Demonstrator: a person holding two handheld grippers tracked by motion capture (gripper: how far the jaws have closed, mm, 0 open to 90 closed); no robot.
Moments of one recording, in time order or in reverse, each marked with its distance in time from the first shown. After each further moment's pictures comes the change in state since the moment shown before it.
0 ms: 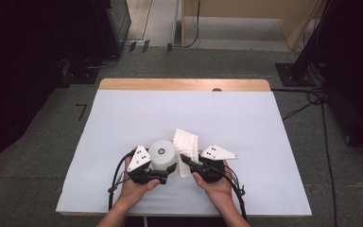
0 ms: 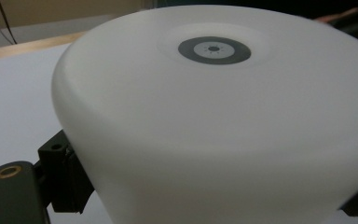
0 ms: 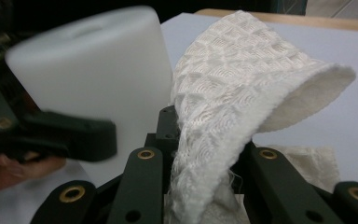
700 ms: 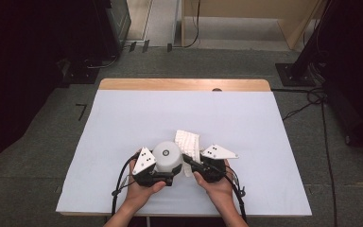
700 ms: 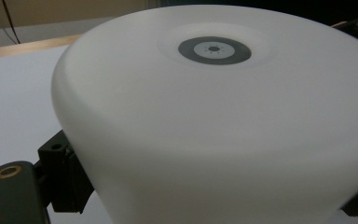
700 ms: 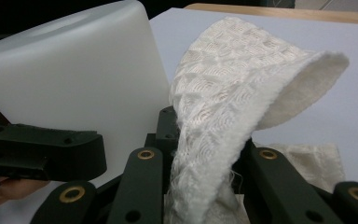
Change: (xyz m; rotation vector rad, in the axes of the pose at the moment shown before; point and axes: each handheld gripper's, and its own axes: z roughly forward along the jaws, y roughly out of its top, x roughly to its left) left arm -0.018 0.003 0.007 -0.010 0.012 -0.021; right arm -0.001 0.003 -0.004 0.012 -0.039 0.015
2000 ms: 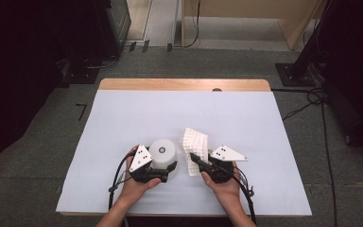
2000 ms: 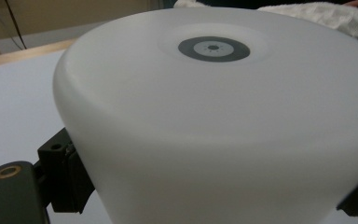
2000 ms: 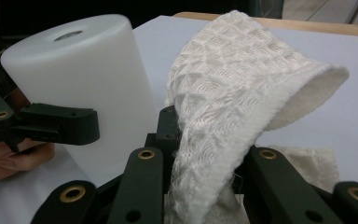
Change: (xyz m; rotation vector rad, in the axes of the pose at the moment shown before) left arm 0.025 -0.014 0.006 0.018 0.030 0.061; right arm -0.018 -0.008 -0.014 -0.039 -0.033 -0.008
